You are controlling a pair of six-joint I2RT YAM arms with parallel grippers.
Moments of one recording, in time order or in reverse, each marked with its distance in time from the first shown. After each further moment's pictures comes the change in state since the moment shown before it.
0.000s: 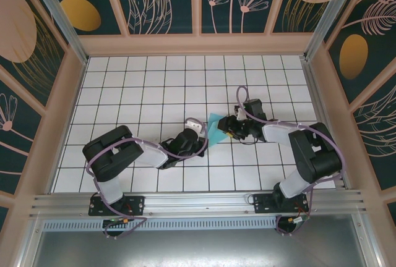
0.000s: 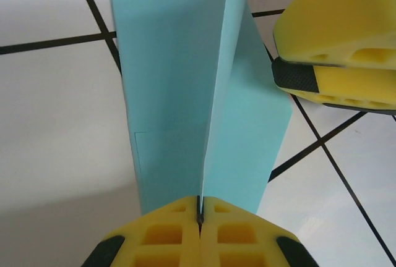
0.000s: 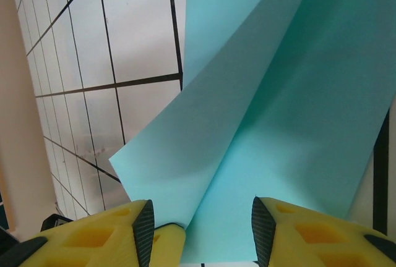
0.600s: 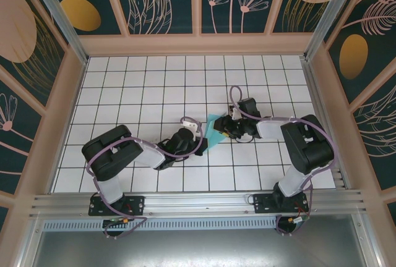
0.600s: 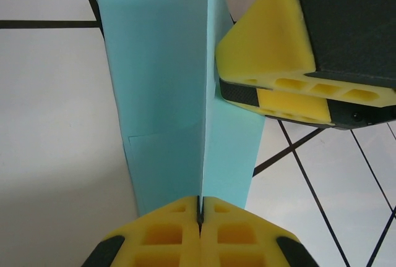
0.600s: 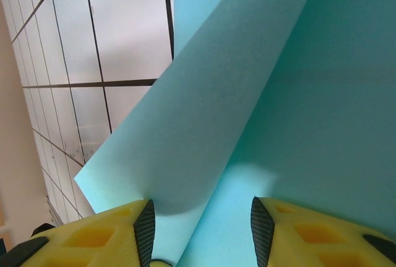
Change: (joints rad) left arm 0.026 0.000 -0.042 0.099 0.085 -0.114; right arm 0.029 0.100 0.056 0.011 -0.004 -0.014
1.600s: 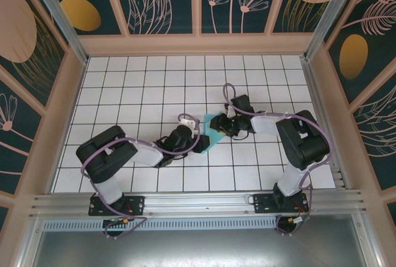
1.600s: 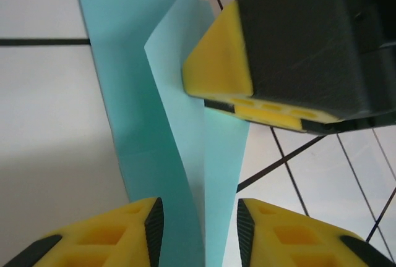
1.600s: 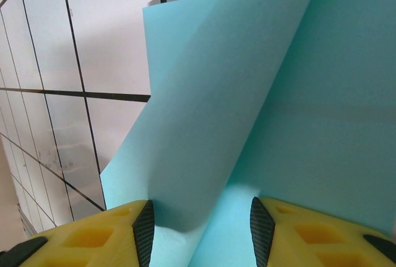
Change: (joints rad) left arm 0.026 -0.068 0.008 -0.076 0.004 -0.035; right arm 0.049 0.062 0.109 -0.117 0.084 -0.033
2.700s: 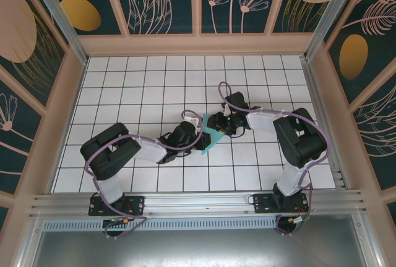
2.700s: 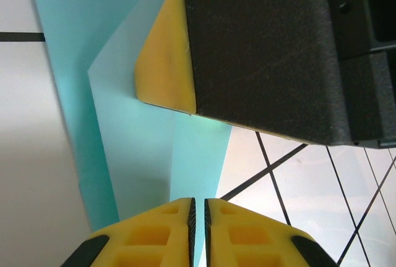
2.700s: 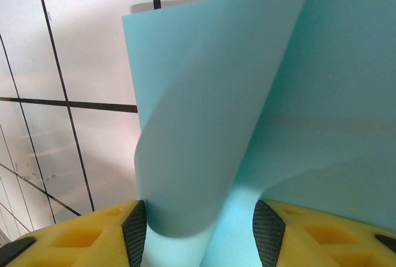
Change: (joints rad) left arm 0.012 0.065 0.082 -0.041 0.074 -0.050; right arm 0.037 0.039 0.089 -0.119 0.077 0.000
